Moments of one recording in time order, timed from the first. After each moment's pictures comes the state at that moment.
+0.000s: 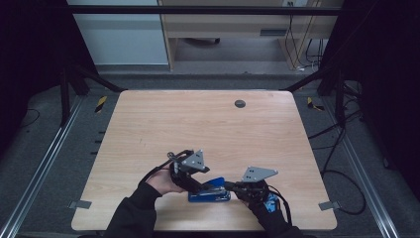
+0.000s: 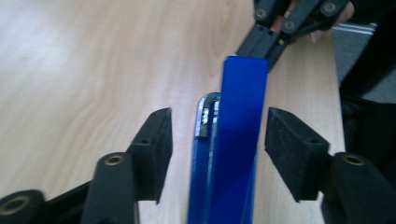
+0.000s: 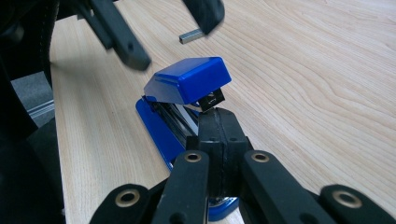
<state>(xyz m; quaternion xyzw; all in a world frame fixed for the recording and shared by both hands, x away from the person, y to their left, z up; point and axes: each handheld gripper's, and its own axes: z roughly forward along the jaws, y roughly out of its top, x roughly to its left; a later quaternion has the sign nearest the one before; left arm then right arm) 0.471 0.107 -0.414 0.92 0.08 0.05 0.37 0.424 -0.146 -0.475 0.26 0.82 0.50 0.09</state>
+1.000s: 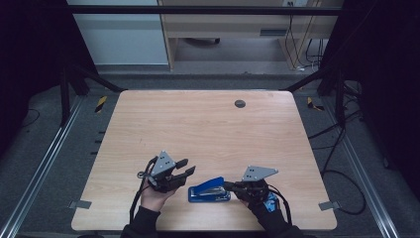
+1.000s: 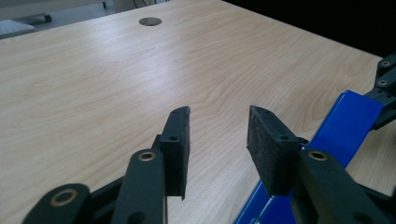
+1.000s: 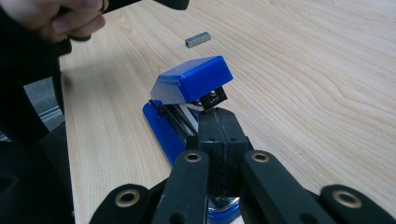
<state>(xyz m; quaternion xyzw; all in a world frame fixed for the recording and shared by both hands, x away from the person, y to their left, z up) 0.437 0.154 -0.447 0.78 0.33 0.18 0.50 0.425 -0.147 -0.474 0.26 0.82 0.51 0.07</state>
